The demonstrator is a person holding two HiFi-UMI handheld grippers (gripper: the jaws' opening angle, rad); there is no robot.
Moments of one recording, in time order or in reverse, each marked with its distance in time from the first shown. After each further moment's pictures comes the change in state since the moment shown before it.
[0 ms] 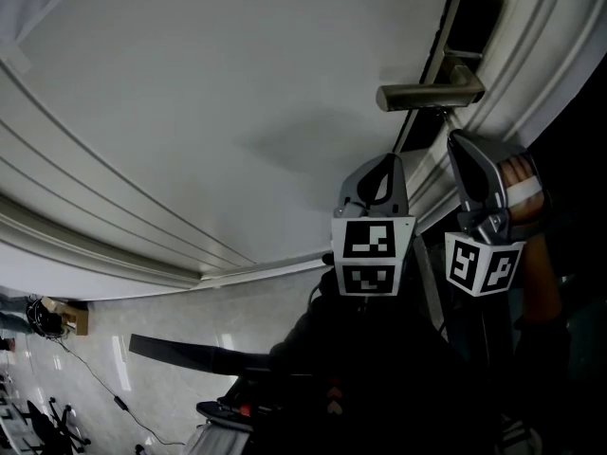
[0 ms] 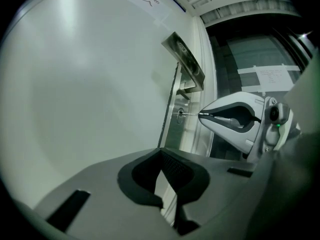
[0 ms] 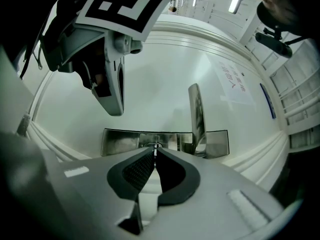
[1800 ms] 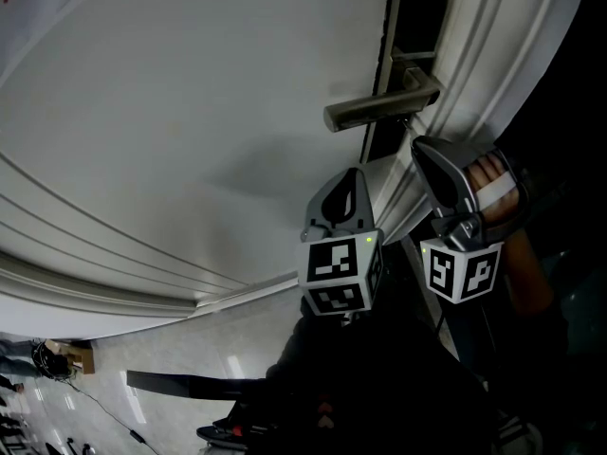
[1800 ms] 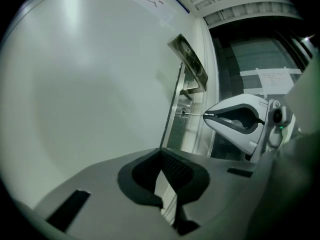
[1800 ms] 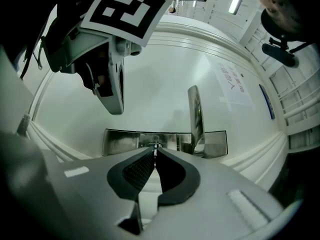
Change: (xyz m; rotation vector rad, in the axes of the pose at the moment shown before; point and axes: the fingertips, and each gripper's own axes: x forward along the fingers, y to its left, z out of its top) left arm -0.001 0.006 -0.002 -0.031 -0.007 0.010; right arm -0.004 0.001 0.000 -0.004 0.000 -0.005
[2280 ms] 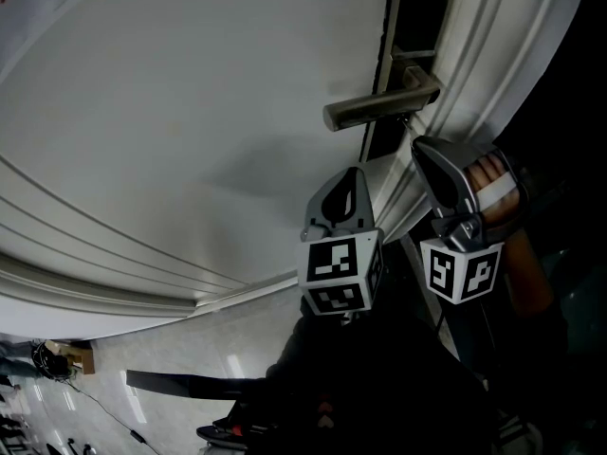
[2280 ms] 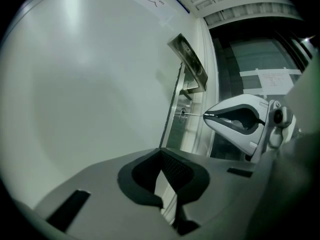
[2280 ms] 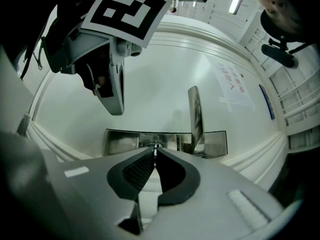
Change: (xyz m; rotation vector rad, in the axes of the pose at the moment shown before) left arm 0.000 -0.001 0.001 -0.002 0.000 -0.004; right arm -0.001 -0.001 0.001 0.001 0.000 -0.001
